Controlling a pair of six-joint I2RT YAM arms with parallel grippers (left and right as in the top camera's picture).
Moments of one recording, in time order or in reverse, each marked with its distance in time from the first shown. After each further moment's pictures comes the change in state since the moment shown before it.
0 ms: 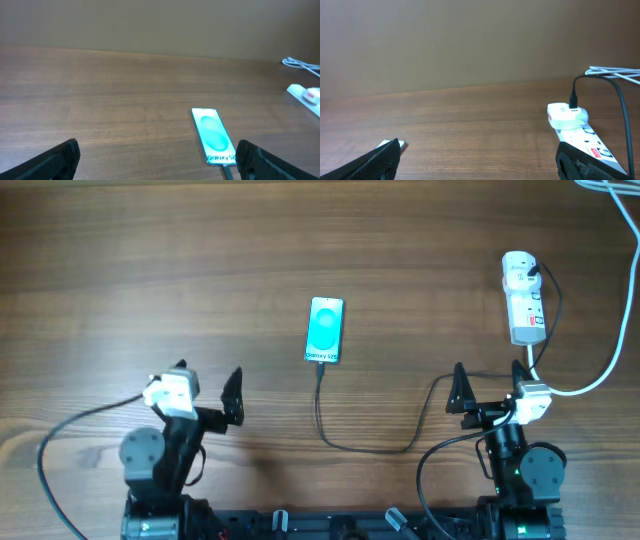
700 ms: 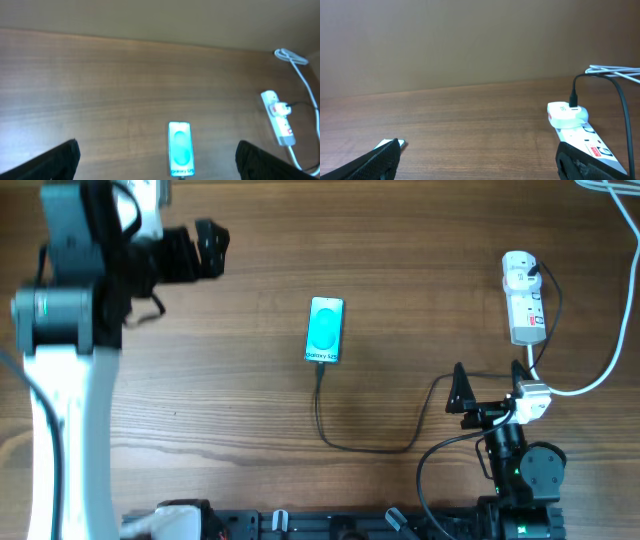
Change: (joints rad) left arm -0.046 1.118 1.454 -0.803 0.024 -0.012; right arm 0.000 0.005 0.000 0.000 0.000 0.000
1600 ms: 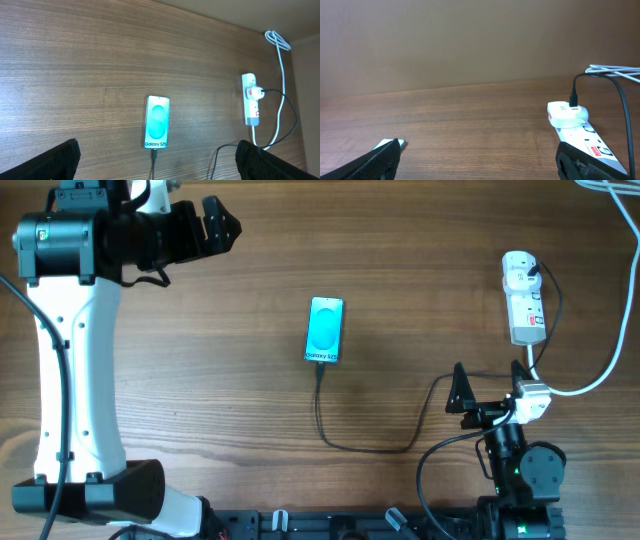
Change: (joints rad) left arm 0.006 0.304 0.373 -0.330 0.116 -0.087; right arm 0.000 0.003 0.000 0.000 0.000 0.000
